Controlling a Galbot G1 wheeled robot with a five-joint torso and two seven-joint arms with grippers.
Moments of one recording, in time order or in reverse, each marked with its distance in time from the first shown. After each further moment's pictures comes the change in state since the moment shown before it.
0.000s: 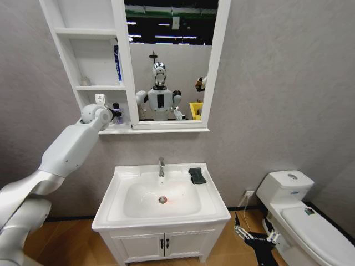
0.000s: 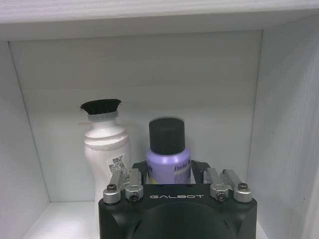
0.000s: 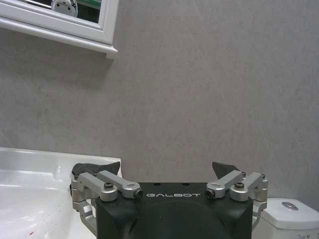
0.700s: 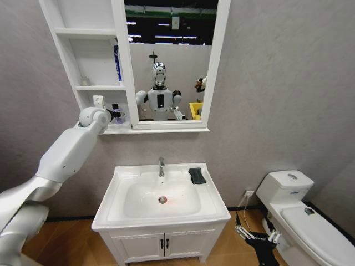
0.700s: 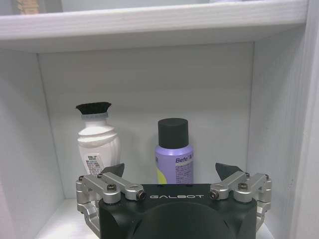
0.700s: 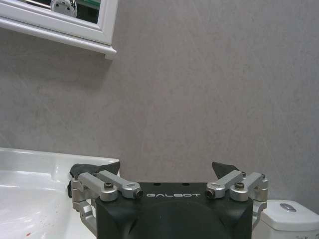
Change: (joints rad) left arm 0.099 0.055 -0.069 -0.147 0.025 -0.035 -0.032; right arm 0.002 -0.003 0.003 0.001 -0.001 -0.001 0.002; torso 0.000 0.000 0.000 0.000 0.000
